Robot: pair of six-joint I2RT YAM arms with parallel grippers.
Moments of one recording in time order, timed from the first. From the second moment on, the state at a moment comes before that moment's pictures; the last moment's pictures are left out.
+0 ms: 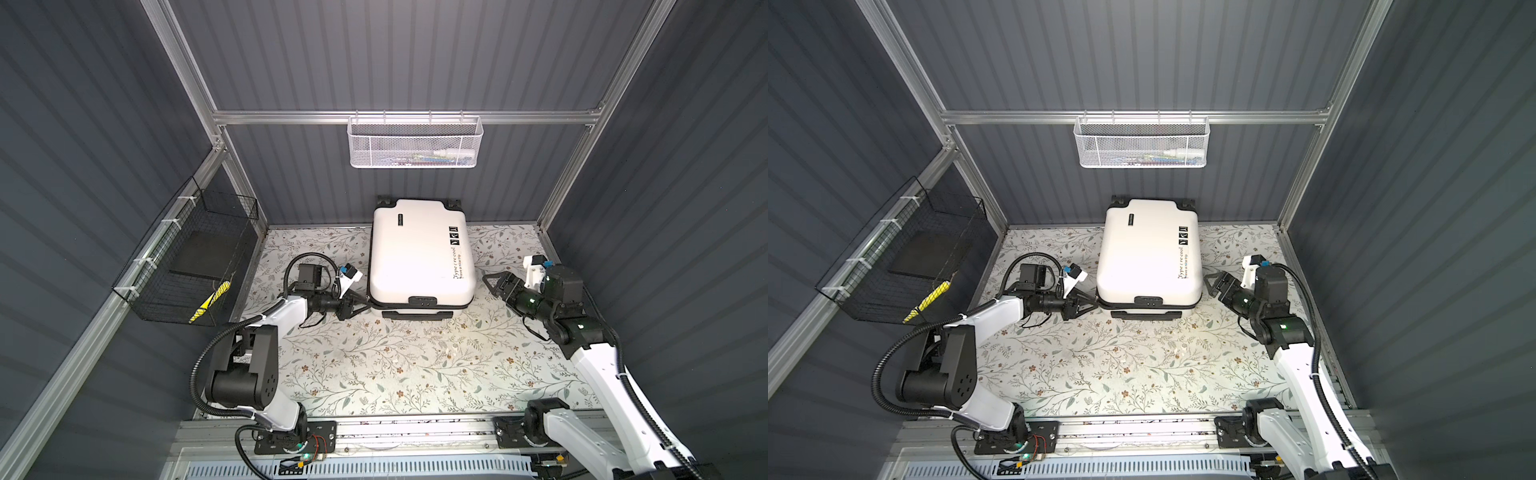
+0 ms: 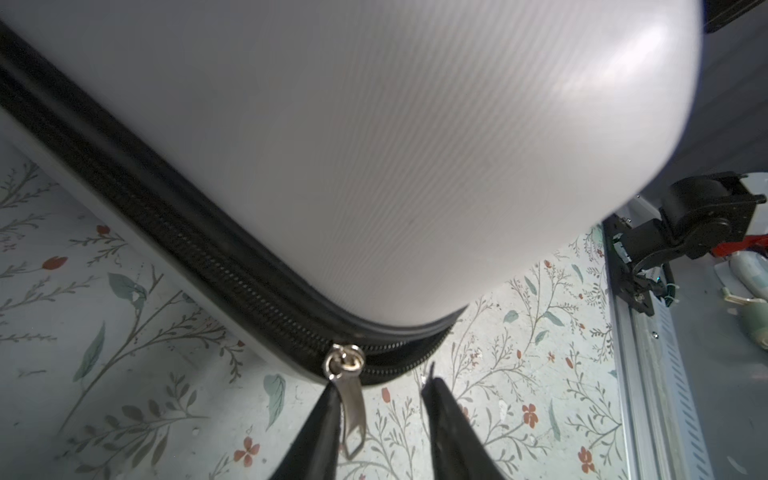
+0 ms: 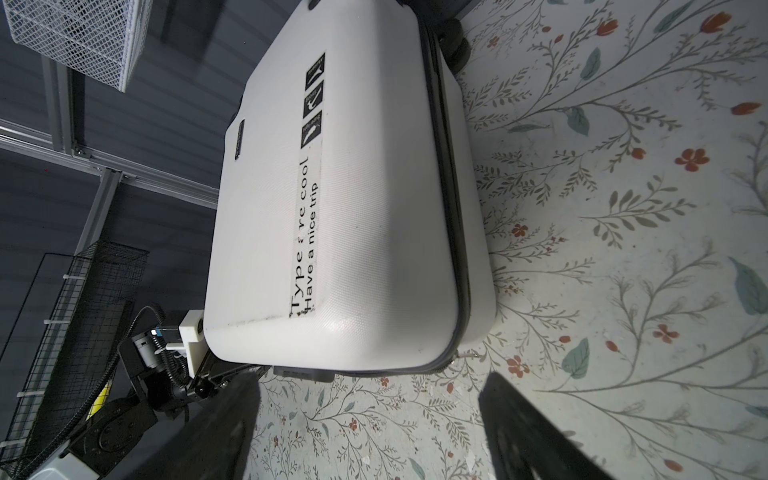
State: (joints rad) left arm -0.14 1.57 0.86 -0.25 0.97 0.44; right arm 0.09 0.90 0.81 -0.42 -0.40 0.73
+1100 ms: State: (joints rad) left arm -0.25 1.42 0.83 -0.31 0.67 0.35; right arm 0.11 1.03 0.79 -0.29 -0.47 0.77
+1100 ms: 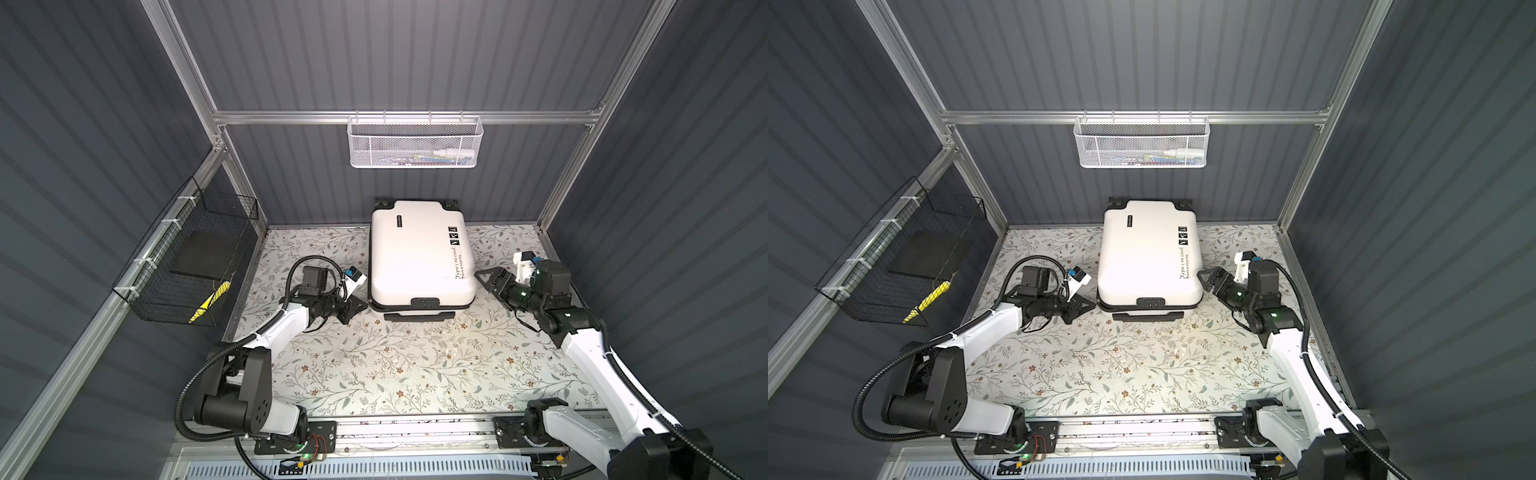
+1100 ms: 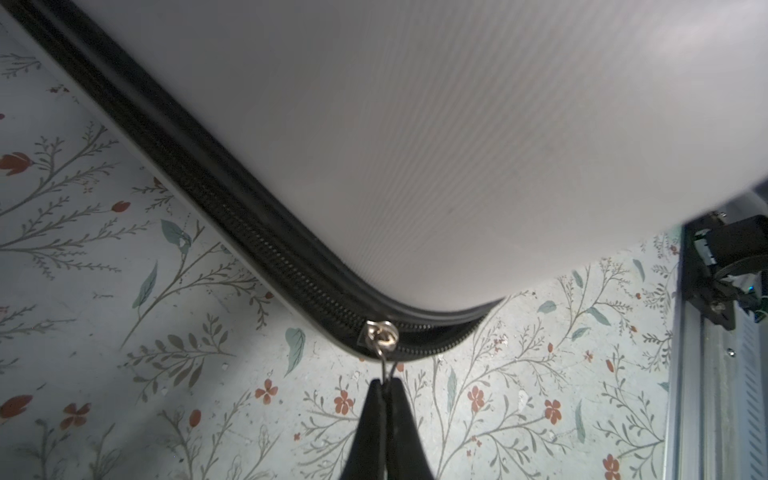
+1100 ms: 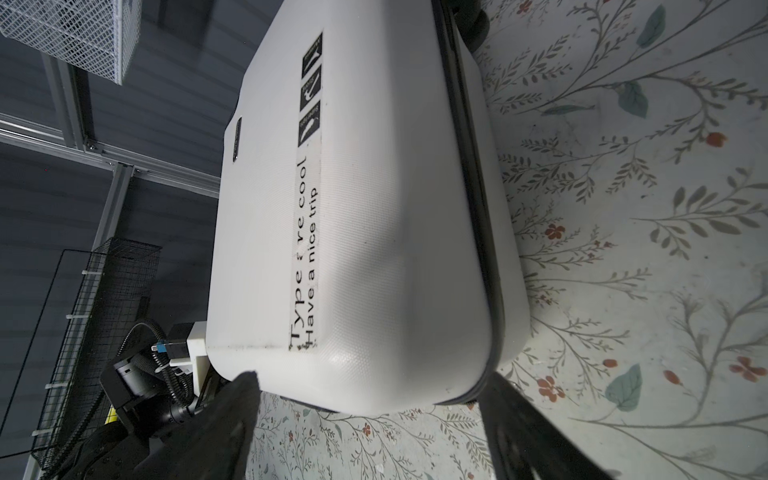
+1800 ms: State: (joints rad) left arm -0.42 1.23 0.84 -0.45 0.27 0.22; right arm 0.18 1.13 0.75 -0.18 -0.47 0.81
